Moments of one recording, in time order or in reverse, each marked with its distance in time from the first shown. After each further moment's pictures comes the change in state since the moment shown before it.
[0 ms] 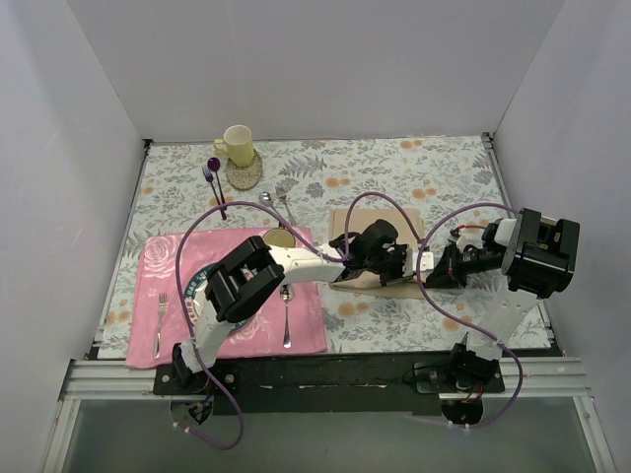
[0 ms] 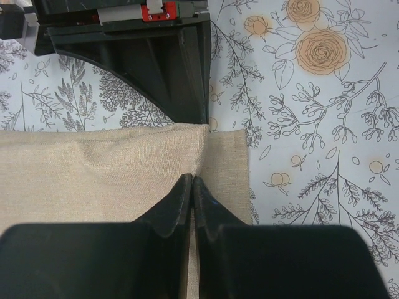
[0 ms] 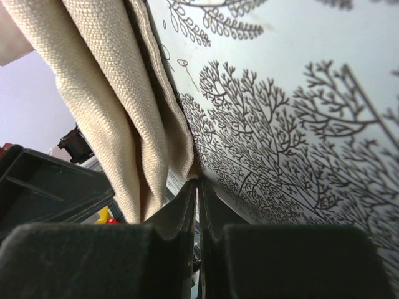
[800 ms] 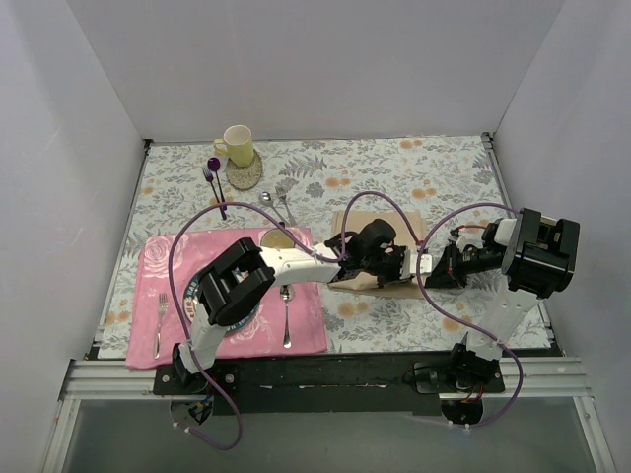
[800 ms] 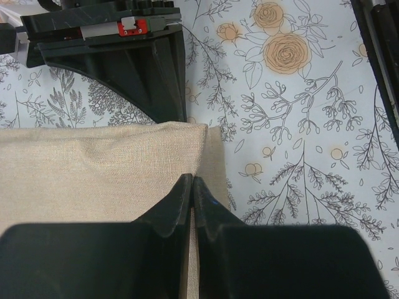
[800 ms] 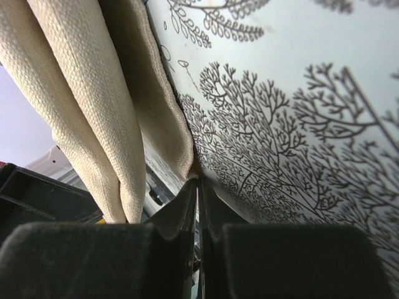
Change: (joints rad) left arm -0.005 -0.073 -0.032 -0.053 0.035 0.022; right arm 0.000 0.001 0.001 0.000 0.000 0.000
